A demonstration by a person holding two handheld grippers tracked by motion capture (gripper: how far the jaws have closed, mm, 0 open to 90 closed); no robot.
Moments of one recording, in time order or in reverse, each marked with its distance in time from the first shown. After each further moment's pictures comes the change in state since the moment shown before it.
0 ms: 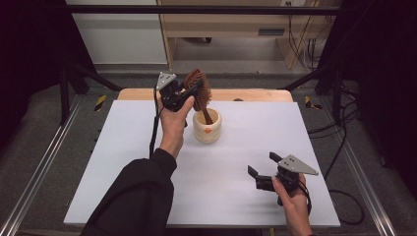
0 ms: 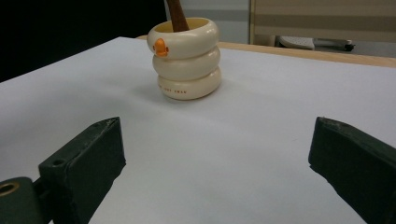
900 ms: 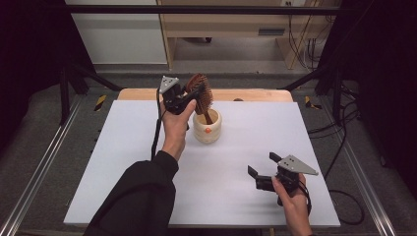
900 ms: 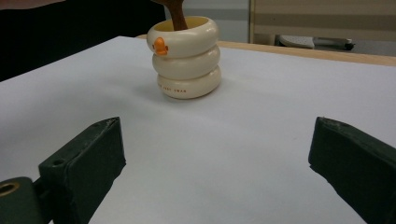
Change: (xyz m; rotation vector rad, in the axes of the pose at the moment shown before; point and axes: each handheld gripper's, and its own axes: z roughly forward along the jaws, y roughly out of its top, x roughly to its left) left arm 0.000 -0.012 0.004 0.019 -0.001 -0.011; right arm 0.000 0.000 0.000 0.004 0.001 0.006
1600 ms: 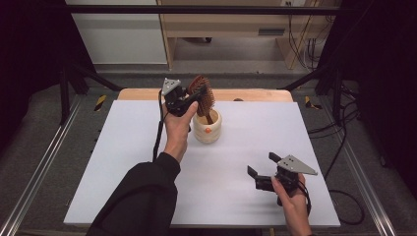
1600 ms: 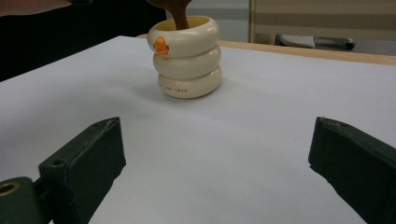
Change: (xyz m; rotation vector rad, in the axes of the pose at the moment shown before) left arm -0.002 -0.007 0.002 0.007 0.002 -0.013; right arm 0.001 0.000 0.001 0.000 0.001 0.004
